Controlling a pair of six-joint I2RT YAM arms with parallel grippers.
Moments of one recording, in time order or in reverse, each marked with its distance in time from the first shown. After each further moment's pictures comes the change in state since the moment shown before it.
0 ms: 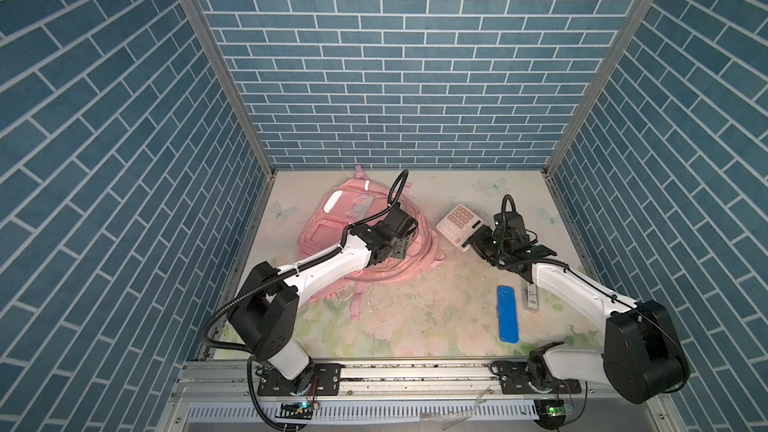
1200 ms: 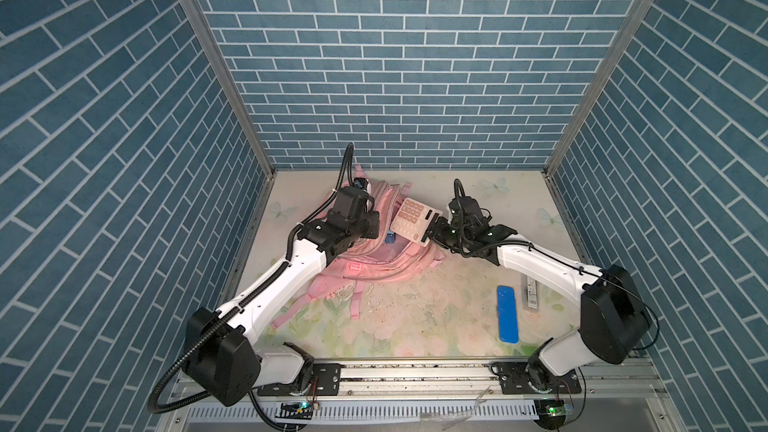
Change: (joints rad) left arm 0.230 -0.274 -0.027 0.060 0.276 0.104; right arm 0.253 0.275 0.338 -0.048 0.035 -0.092
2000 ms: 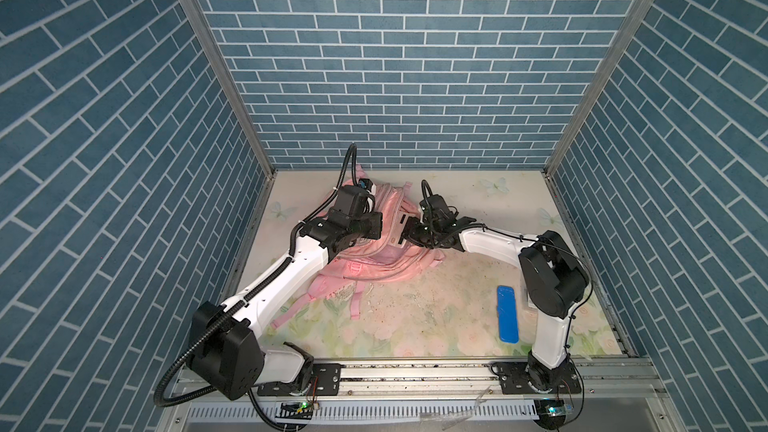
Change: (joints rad) left arm 0.013 0.035 0.013 0.013 0.118 0.015; right arm 0.053 0.401 0.270 0.095 -0.218 -0.016
